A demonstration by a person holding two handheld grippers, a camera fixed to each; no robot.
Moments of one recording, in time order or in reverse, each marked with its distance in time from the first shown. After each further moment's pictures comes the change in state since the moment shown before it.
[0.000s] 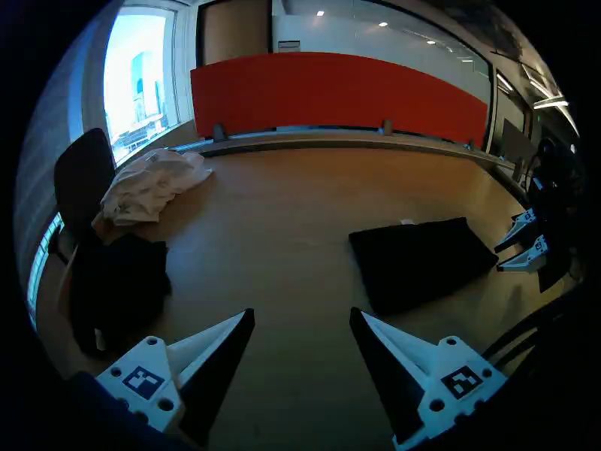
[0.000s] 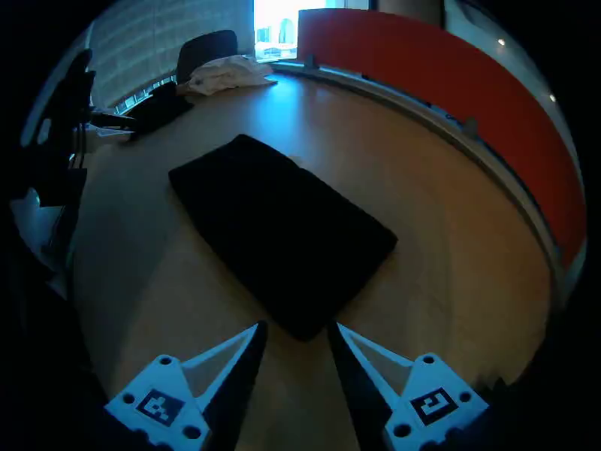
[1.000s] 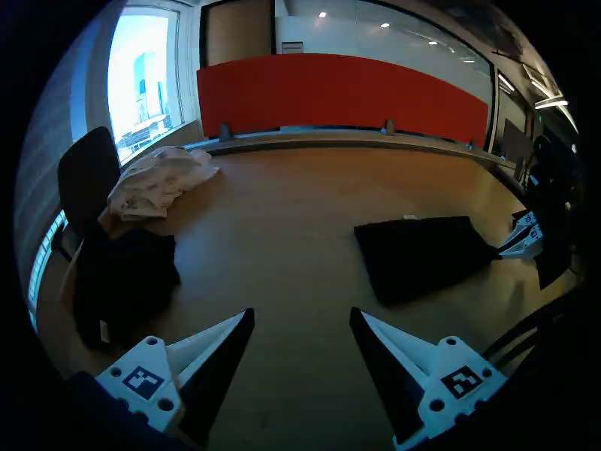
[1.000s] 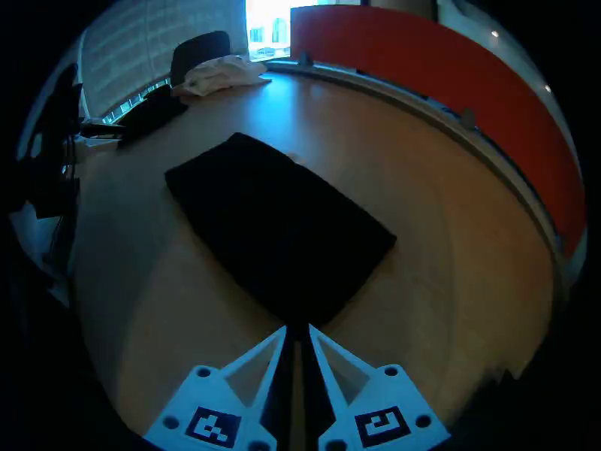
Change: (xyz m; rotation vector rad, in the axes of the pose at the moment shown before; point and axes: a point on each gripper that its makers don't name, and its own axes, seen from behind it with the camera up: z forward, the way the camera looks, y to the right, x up) left arm -0.011 -0.009 -0.012 0.015 0.005 -0.001; right arm -0.001 -0.003 0.000 -0.002 -0.004 0.033
